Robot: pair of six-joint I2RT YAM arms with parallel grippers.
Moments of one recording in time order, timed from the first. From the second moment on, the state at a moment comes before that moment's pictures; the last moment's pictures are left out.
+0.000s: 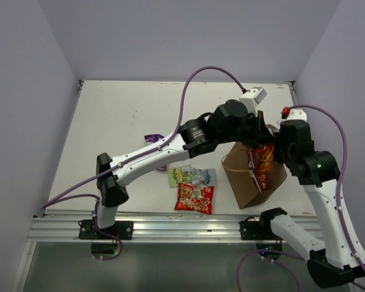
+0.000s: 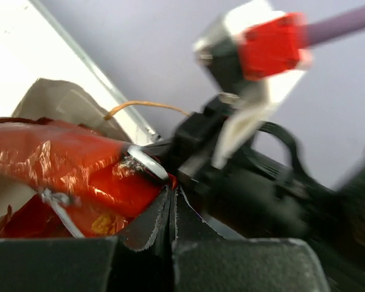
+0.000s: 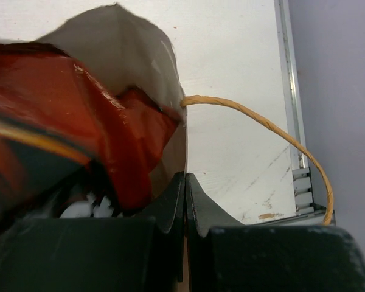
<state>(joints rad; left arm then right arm) -1.16 1.93 2.07 -0.37 0.07 -0.75 0.27 0.88 1.25 -1.16 0.42 0.20</state>
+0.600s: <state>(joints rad) -1.20 2.06 2.12 -0.59 -0.04 -0.69 0.27 0.86 1.24 -1.14 0.40 0.20</state>
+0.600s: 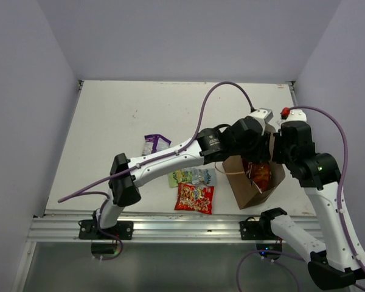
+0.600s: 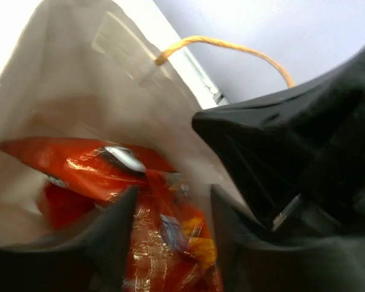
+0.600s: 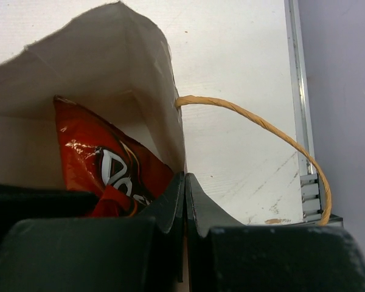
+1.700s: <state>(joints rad) -0.54 1.57 1.10 -0.39 -0.36 -0.43 0.27 0.90 1.24 -1.13 0.40 0.20</state>
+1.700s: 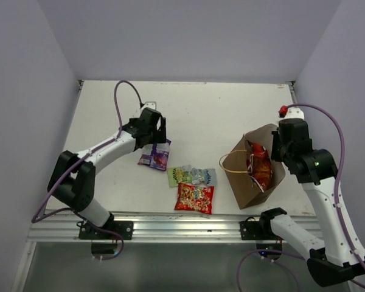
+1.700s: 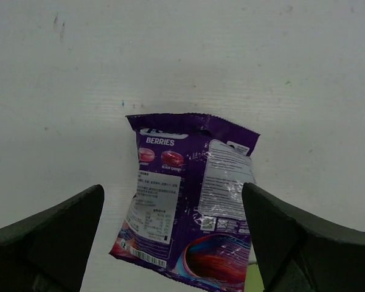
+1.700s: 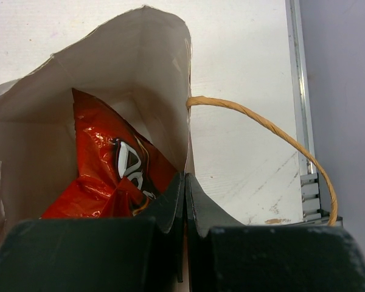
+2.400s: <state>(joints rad) -0.52 1.67 1.10 -0.42 -0.24 -0.44 0.27 0.90 1.24 -1.13 0.40 0.21</state>
